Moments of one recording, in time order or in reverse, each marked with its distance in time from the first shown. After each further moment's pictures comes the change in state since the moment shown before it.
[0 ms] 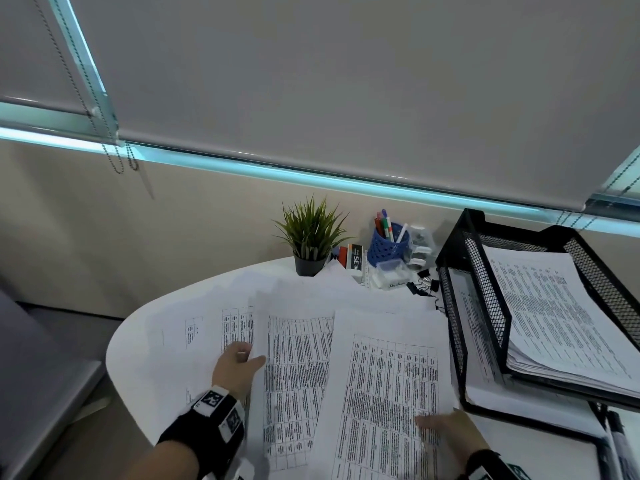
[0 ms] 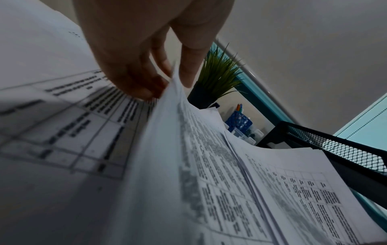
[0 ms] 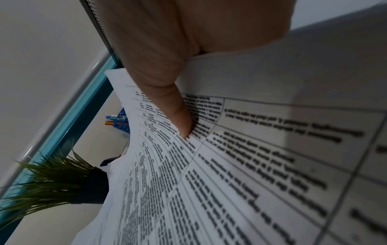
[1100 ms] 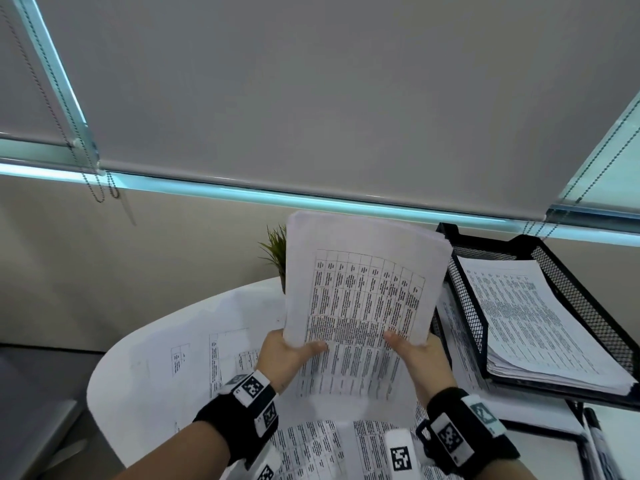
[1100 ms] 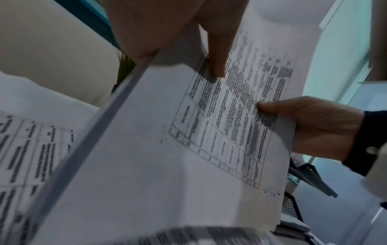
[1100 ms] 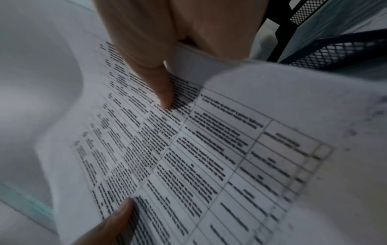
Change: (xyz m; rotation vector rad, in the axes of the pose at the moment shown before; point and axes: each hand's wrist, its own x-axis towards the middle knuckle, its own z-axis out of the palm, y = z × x) left_hand -0.029 0.079 0.044 -0.148 -0.351 0.398; right_hand -0.029 -0.103 0.024 0.477 -0.004 -0.472
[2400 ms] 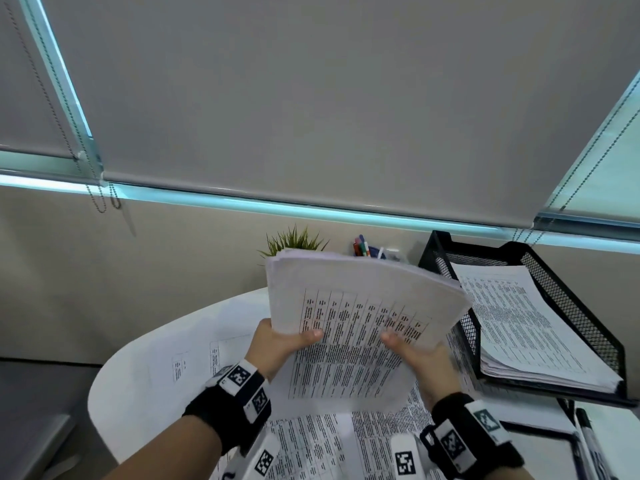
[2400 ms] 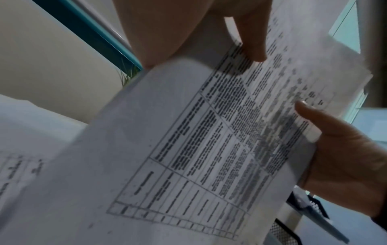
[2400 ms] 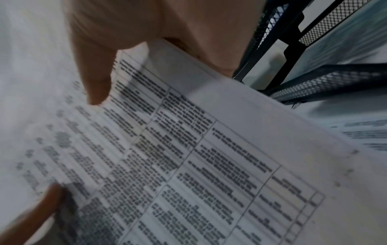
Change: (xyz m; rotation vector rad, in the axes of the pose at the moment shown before) left_hand -0.013 0.047 -0.015 -0.192 -0.074 0.046; right_hand -0.037 -0.032 0.009 0.052 -0.051 -0.210
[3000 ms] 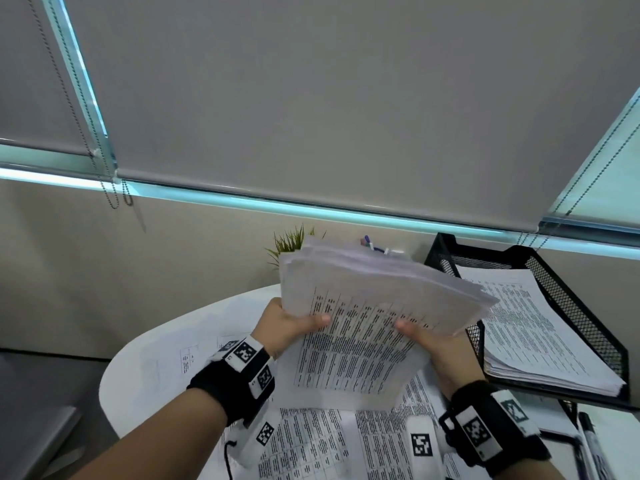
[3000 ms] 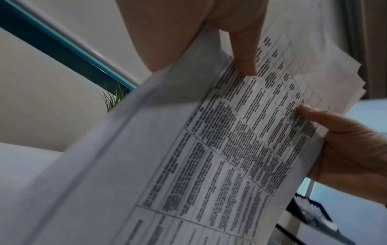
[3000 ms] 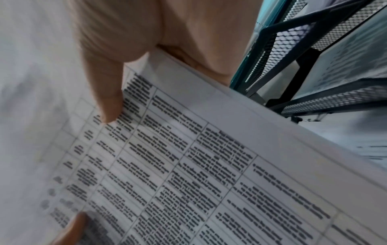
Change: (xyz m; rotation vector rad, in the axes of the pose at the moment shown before) left_hand 0.004 0.024 -0.005 0.030 -0.086 0.044; right_hand 0.009 -0.013 -0.012 0.053 -0.063 -0.063
